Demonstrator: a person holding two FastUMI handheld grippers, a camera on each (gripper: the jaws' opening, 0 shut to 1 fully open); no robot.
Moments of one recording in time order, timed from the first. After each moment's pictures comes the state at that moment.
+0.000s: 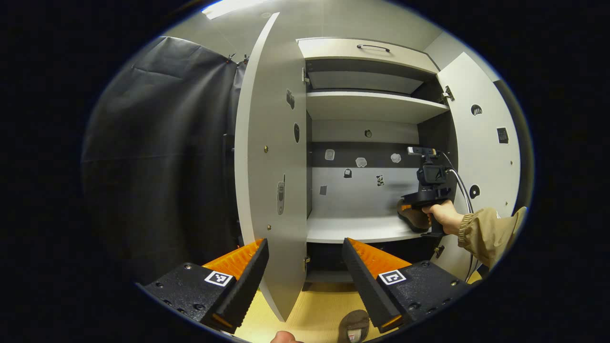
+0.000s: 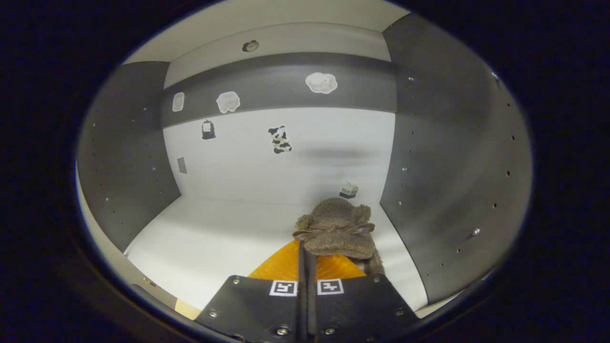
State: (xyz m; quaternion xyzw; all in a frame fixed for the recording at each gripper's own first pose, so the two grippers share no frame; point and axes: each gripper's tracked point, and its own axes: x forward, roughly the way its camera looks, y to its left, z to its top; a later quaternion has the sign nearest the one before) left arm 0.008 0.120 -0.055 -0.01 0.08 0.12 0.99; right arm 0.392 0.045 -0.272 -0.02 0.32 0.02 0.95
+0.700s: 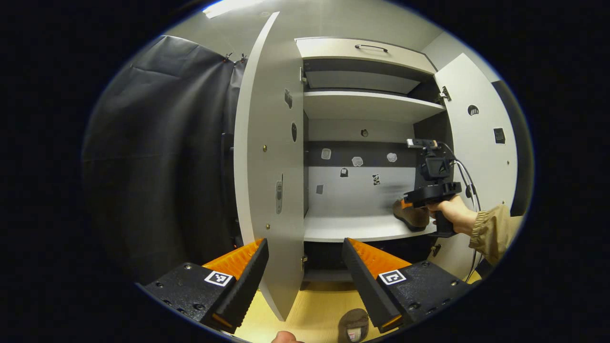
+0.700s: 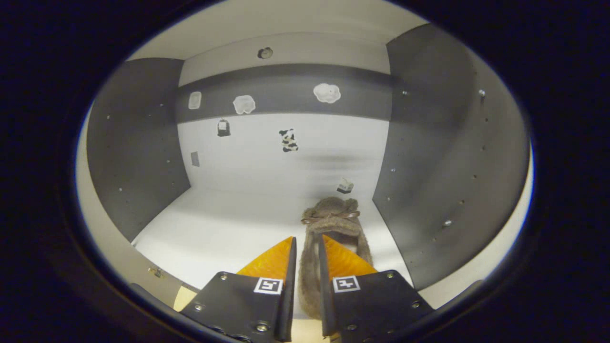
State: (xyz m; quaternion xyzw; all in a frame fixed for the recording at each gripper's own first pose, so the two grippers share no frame) left arm 0.004 0.118 -0.058 -0.02 0.09 0.11 0.99; right arm 0.336 0.048 -0.221 -0.06 0.30 0.04 0.95
